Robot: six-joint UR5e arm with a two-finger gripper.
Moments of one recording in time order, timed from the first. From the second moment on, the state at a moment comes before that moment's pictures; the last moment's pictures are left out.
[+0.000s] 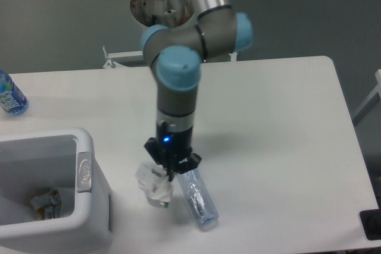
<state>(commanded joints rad) 2.44 -1.88 -1.53 -0.79 1.24 0.73</state>
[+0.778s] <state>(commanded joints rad) 2.52 -1.75 -1.41 -0.79 1.07 0.27</state>
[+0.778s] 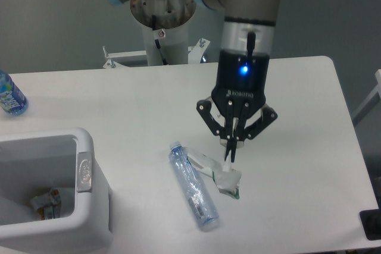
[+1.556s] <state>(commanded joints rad) 2.23 -1.77 -1.43 -0.79 1.08 0.14</state>
